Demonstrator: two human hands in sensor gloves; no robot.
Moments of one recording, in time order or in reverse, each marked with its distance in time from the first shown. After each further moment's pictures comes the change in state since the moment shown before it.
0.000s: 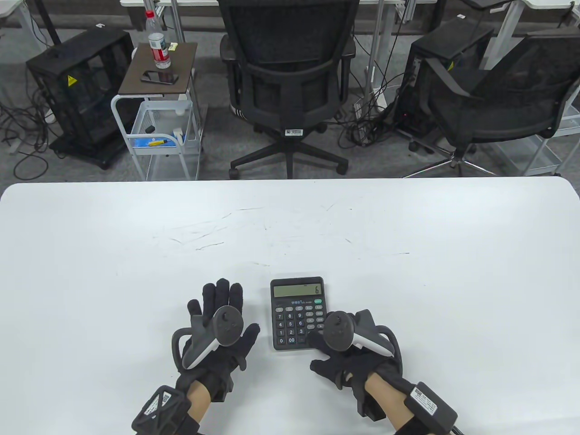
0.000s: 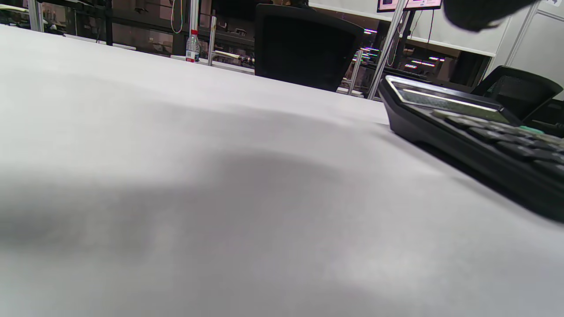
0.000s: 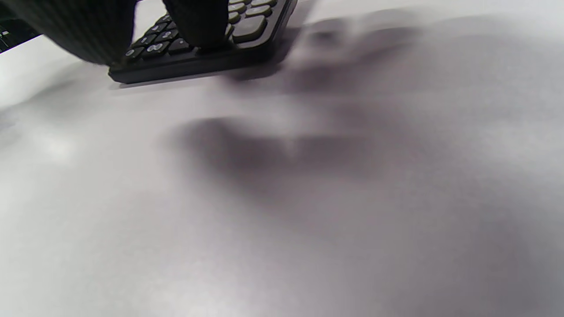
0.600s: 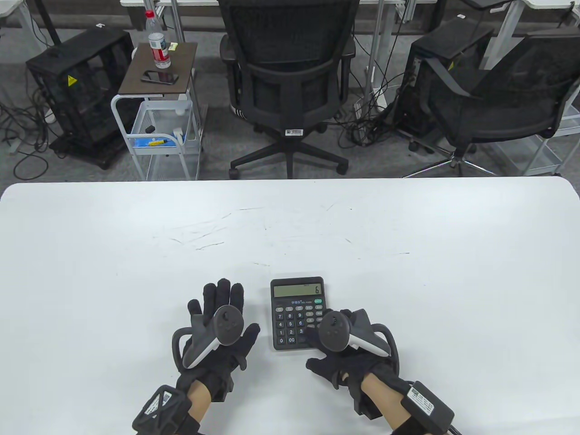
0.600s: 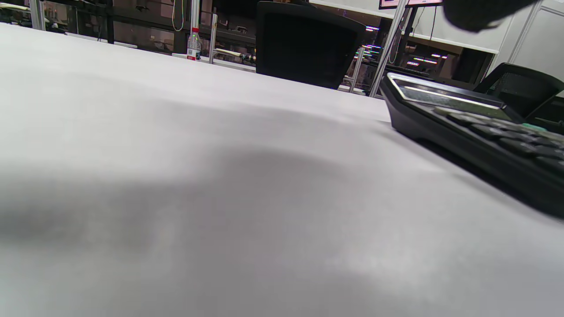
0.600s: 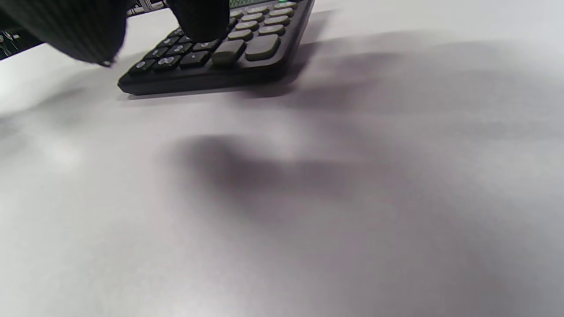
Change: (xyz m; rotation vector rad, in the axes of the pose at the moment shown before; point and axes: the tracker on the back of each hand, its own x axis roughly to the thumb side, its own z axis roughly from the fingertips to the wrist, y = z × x) left_hand 0.001 0.000 0.000 -0.009 0.006 -0.004; right_hand 0.009 -0.004 0.001 -0.065 -0.028 0.026
